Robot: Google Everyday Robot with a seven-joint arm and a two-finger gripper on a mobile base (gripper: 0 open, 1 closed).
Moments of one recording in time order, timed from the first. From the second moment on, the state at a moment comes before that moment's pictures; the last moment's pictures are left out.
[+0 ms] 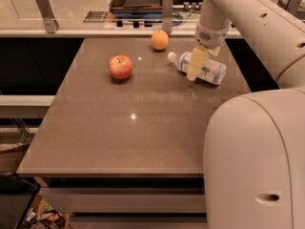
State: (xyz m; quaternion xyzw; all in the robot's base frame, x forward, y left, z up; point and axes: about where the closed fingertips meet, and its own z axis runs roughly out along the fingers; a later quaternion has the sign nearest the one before) arm 0.700 -0.178 0.848 -0.42 0.90 -0.03 0.07
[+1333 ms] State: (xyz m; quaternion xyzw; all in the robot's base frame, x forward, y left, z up) arm 0.708 -0.169 0.830 -0.44 0.90 -0.02 0.07
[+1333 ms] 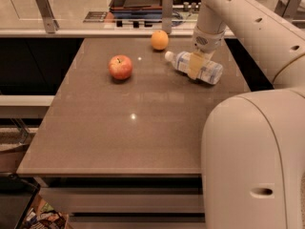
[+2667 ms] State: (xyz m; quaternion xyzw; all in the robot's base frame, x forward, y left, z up) arm 0.695 -0.177 0.880 -0.45 0.88 -0.01 0.15
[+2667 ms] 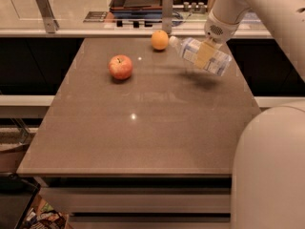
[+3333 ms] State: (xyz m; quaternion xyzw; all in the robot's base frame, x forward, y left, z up) arm 0.705 -0.166 0.906 -0.48 0.85 0.06 0.22
